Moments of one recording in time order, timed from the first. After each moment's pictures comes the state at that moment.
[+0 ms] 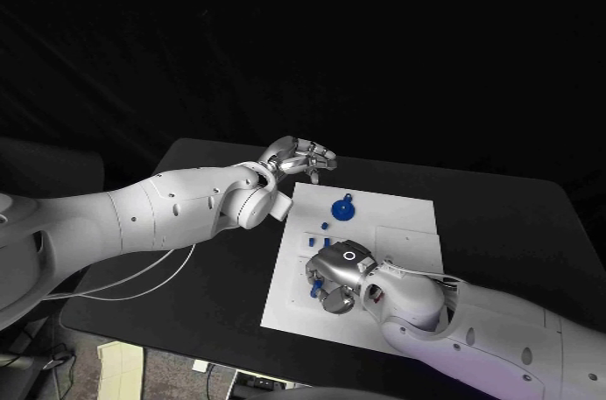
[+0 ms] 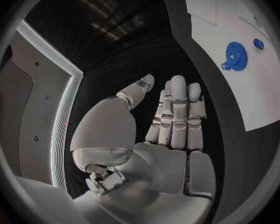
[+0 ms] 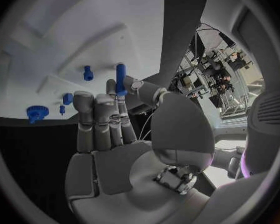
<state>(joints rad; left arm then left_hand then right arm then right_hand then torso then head) 1.23 -0.73 -0.09 1.28 -0.31 -0.33 0.32 1.09 -0.12 0.57 -0.24 0.06 0.86 0.17 0.25 0.52 1.20 0.09 0.07 0.30 1.15 -0.02 1.00 0.37 0.03 0.91 -0.12 0.73 1.25 1.06 -0.44 -0.18 1.49 -1.89 -0.24 -0.22 1.15 -0.21 0.92 -0.17 0.04 1.02 0.11 0.37 0.50 1.29 0.04 0.18 0.21 1.33 -0.06 1.12 0.89 0.14 1.15 -0.07 1.26 0.77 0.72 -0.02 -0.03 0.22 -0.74</state>
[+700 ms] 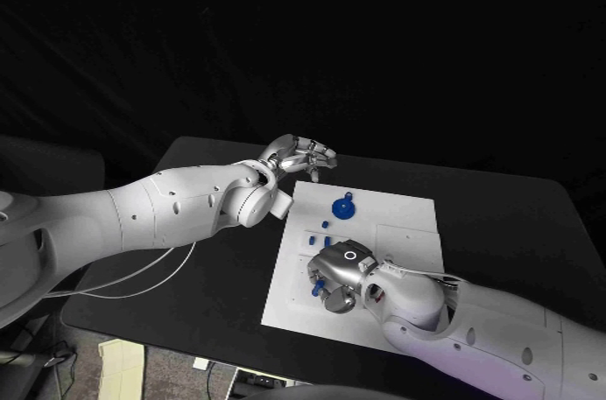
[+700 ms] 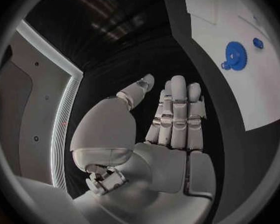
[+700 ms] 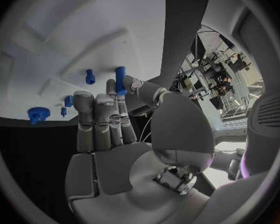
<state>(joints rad) 1.23 -0.73 -0.09 1.27 -0.31 -0.33 0.32 1.09 -0.12 0.57 -0.24 0.06 0.86 0.17 0.25 0.52 1.20 0.09 0.07 0.30 1.15 -0.02 1.00 0.37 0.03 0.91 -0.12 0.73 1.25 1.06 -0.44 -0.19 1.49 -1.90 -0.23 -0.23 1.15 -0.21 0.92 -0.17 0.05 1.03 0.11 0.37 0.49 1.29 0.04 0.18 0.22 1.33 -0.06 1.12 0.89 0.14 1.15 -0.07 1.26 0.77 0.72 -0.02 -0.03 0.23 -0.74</state>
